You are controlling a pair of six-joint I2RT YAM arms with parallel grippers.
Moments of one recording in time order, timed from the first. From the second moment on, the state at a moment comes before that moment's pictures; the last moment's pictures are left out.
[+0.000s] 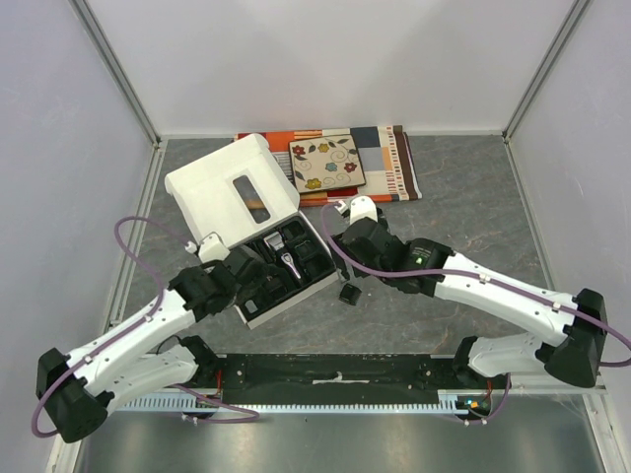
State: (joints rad) left arm -0.76 0.92 0.68 -0.91 -0.49 -1.29; right arm 1.04 1.26 1.14 -0.67 0.42 0.43
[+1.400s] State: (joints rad) left arm -0.73 0.88 0.97 -0.76 -0.22 -0.51; right arm 0.60 2.06 1.44 -0.45 0.57 0.82
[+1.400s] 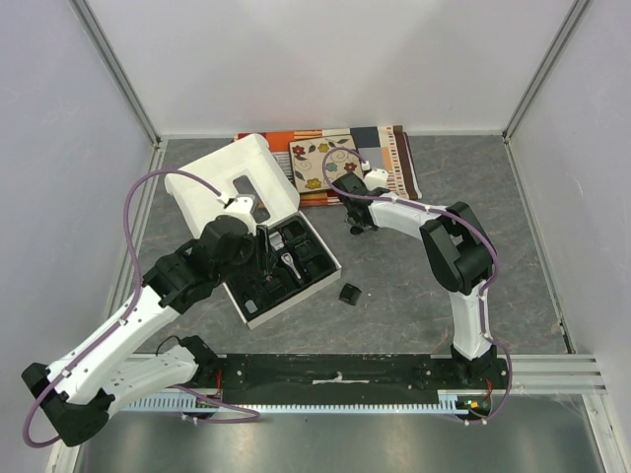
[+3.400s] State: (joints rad) left arm -0.72 0.56 1.08 -0.89 -0.10 -0.63; right arm 1.21 2.06 1.63 -0.26 0.52 1.20
